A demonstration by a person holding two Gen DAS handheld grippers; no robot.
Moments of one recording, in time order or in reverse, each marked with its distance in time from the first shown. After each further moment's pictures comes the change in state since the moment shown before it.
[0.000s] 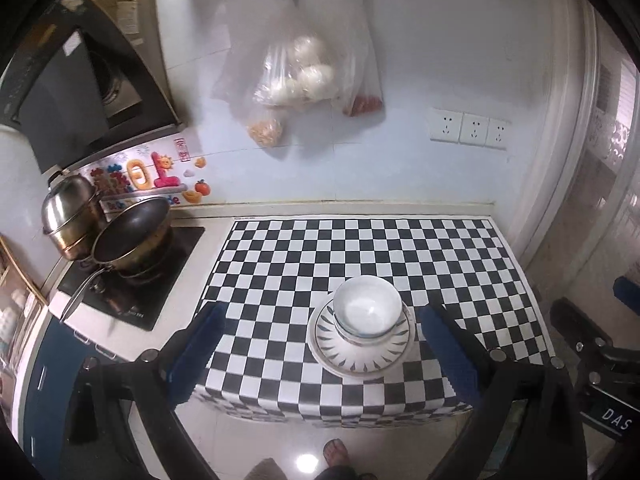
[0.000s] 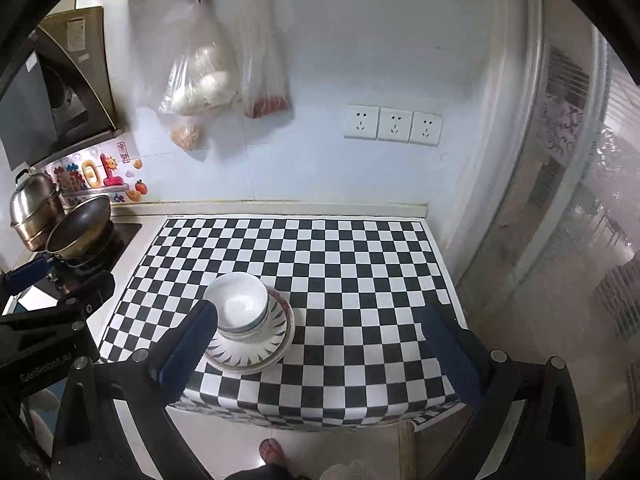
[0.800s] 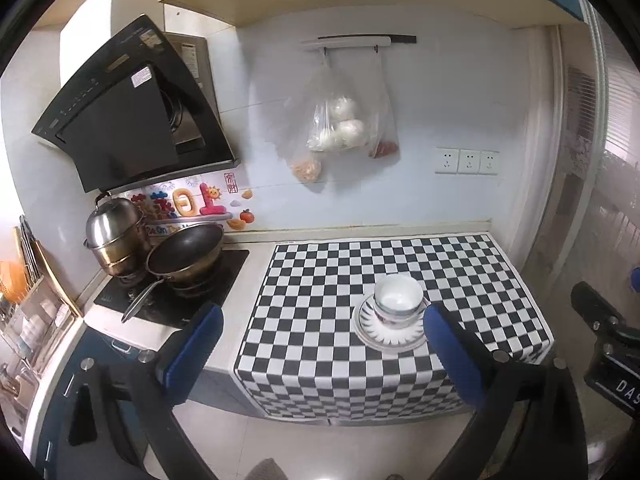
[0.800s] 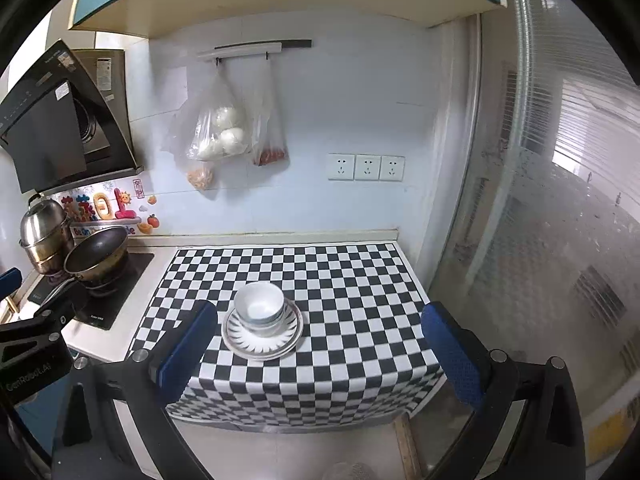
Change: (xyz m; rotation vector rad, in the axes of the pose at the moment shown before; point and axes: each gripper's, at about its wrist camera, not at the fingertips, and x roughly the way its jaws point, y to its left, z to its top) left arm -0.151 0.082 -0.060 0.030 -0.144 0.030; right arm -0.187 0.054 -0.062 0.047 -0.156 -0.093
